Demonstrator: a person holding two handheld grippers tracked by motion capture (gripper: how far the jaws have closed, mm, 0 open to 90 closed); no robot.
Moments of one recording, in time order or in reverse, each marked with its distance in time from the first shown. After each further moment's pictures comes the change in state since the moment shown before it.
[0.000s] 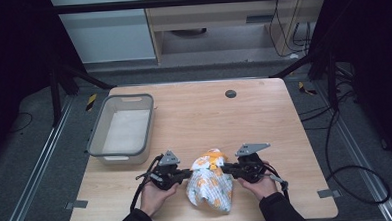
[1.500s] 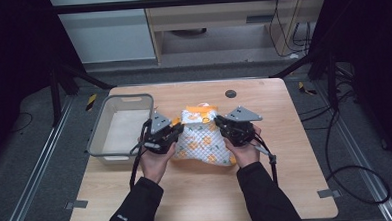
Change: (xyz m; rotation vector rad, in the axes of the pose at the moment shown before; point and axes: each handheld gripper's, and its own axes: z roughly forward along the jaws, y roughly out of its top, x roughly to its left) left arm 0.023 0.094 -0.029 -0.287 0.384 -0.022; right arm -0.005 0.100 0.005 -0.299 -0.392 -0.117
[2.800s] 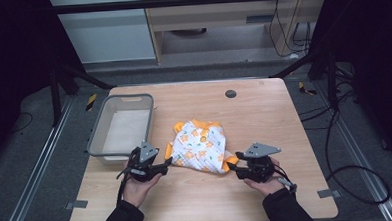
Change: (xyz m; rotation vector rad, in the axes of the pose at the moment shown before) left arm 0.023 -0.095 -0.022 0.212 -0.028 0.078; right arm -0.001 -0.096 -0.053 0.190 0.220 0.006
